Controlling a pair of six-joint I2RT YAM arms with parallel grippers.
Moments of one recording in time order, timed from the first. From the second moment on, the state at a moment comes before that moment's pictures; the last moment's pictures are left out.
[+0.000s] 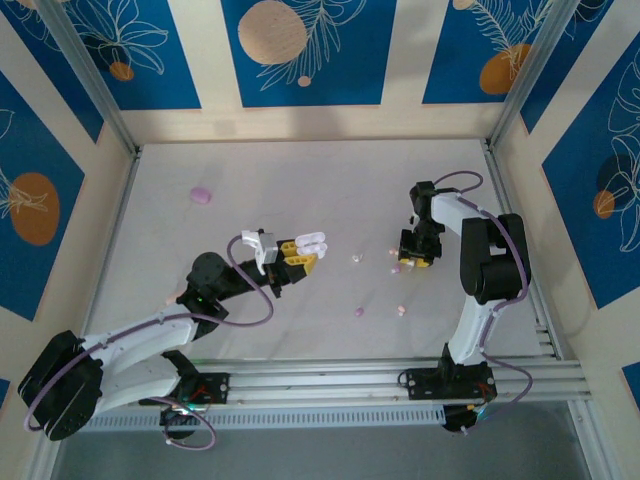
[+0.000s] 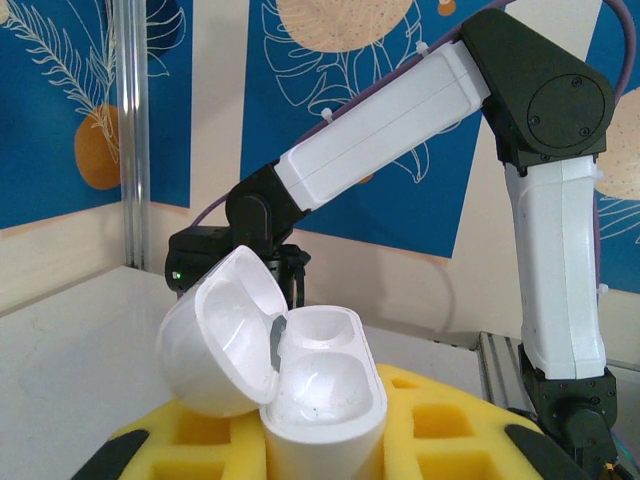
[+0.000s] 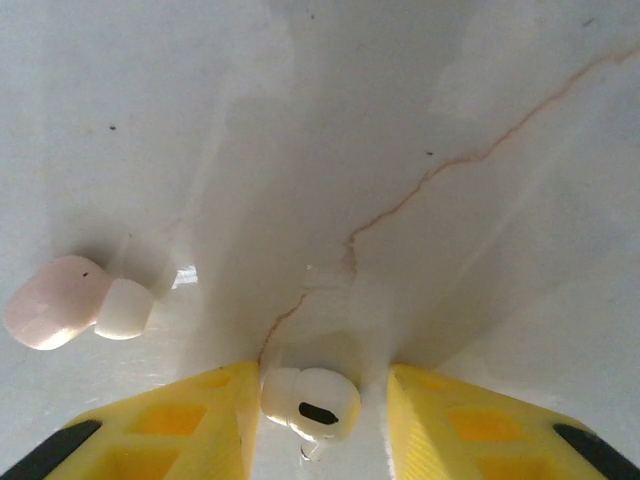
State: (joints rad) left arm -0.75 1.06 0.43 0.83 0.52 -0.20; right arm 0.10 1.88 1.22 -0.96 -0.09 0.30
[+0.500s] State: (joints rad) left arm -0.75 1.07 0.43 0.84 0.52 -0.21; right arm 0.12 1.88 1.22 -0.97 -0.06 0.30
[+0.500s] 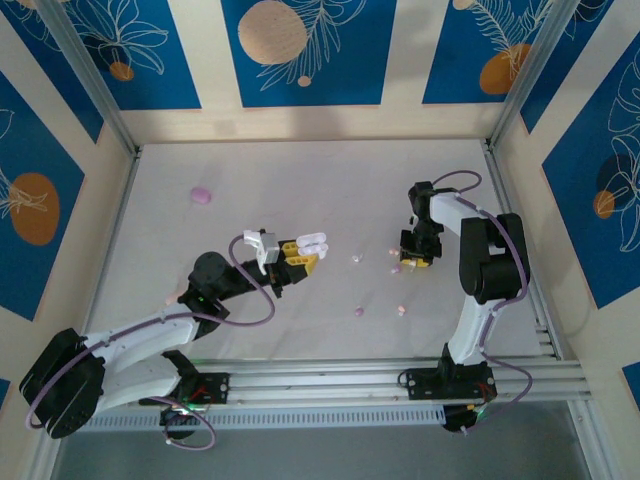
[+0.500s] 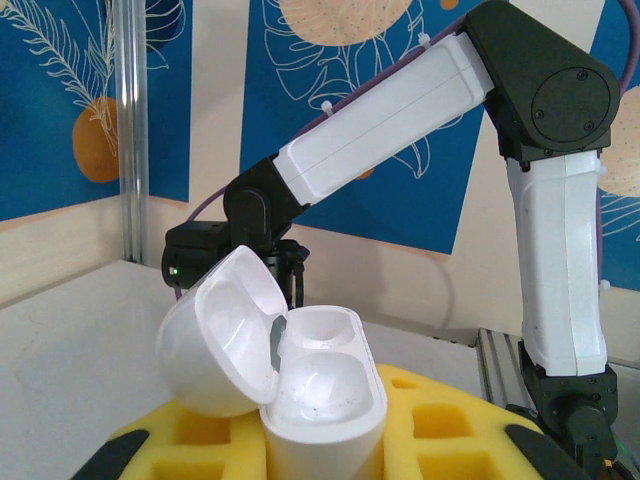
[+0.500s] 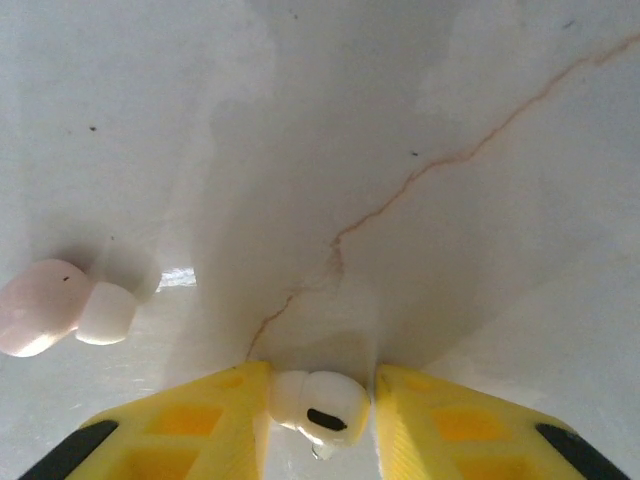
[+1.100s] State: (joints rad) left arm -0.76 1.08 0.43 0.84 0.52 -0.21; right arm 0.14 1.90 1.25 -0.99 -0.02 0.29
